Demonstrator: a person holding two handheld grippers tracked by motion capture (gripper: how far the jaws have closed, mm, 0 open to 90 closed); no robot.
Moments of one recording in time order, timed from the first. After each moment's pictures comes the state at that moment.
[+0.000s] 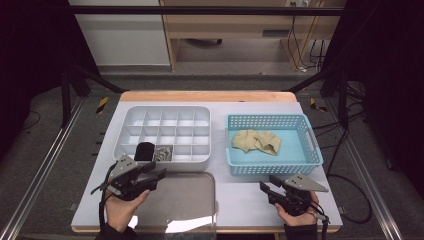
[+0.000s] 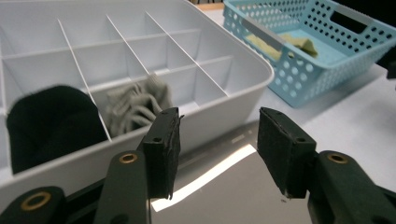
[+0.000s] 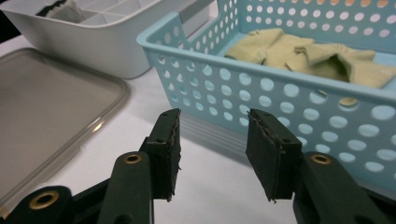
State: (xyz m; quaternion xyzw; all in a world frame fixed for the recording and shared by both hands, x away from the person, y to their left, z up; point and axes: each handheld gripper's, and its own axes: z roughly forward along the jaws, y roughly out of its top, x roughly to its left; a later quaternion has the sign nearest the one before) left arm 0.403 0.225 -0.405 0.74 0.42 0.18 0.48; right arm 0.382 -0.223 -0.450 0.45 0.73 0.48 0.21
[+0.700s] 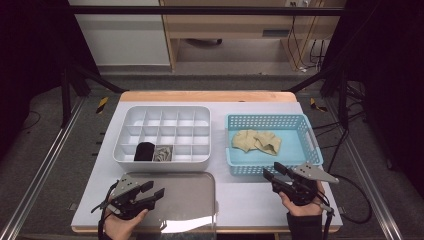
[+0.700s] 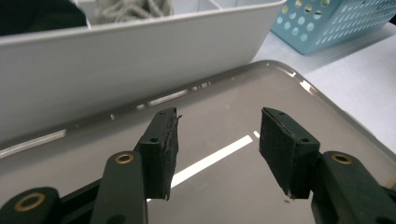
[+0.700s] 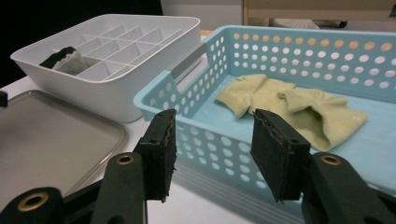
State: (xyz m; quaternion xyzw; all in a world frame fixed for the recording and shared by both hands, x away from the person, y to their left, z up) left arm 0.378 0.236 -0.452 0.76 0.44 0.16 0.46; right arm 0.395 -0.230 -0.418 0.45 0.70 0.51 0.23
